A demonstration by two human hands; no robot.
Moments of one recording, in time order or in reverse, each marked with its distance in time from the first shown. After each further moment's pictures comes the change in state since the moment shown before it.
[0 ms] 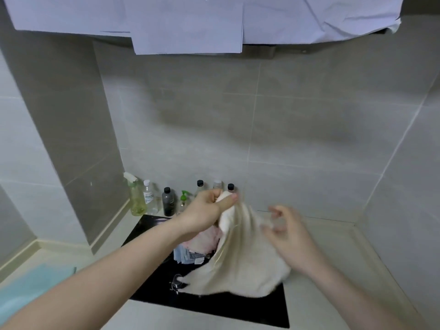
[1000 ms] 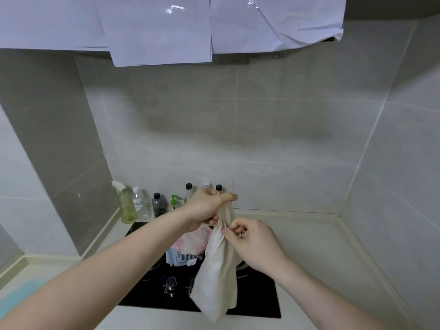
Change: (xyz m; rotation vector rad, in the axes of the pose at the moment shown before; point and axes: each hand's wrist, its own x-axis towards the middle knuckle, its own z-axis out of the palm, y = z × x) left_hand 0.006 0.030 0.033 0.083 0.033 -0.228; right_hand -0.033 -0.043 0.020 -0.061 -0.043 -0.084
